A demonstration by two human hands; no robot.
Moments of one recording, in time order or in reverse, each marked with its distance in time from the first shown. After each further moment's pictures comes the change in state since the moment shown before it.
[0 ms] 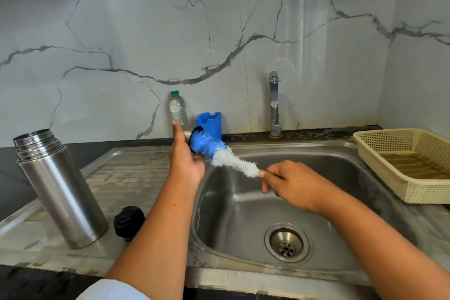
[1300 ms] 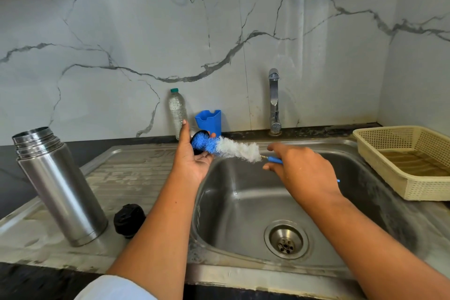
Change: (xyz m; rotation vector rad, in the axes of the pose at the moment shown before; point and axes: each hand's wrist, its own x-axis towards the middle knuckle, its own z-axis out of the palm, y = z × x) left_hand -0.013 -0.001 0.004 0.000 0.029 -0.096; right_hand 0.003 -0.005 0.002 -0.455 0.379 0.000
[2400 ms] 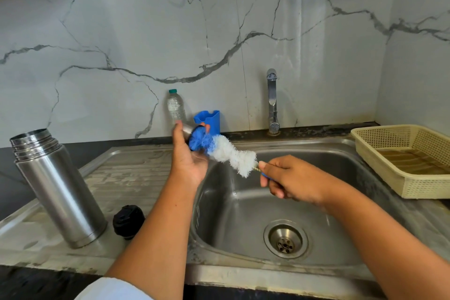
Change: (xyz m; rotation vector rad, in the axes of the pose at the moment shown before) left_hand 0.002 0.001 -0.002 -0.028 -0.159 0.082; right_hand -0.002 0.007 -0.003 0.812 -0.484 0.093
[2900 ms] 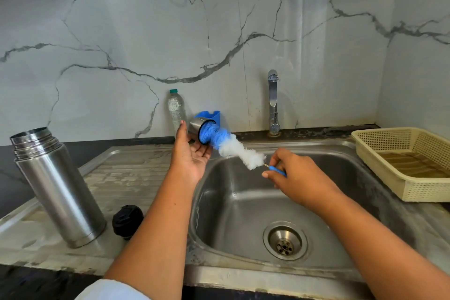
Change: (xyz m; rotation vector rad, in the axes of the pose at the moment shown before) left_hand 0.014 0.002 -0.005 0.094 0.146 -0.023; right_hand 0.006 0.007 0.000 -0.445 0.274 0.004
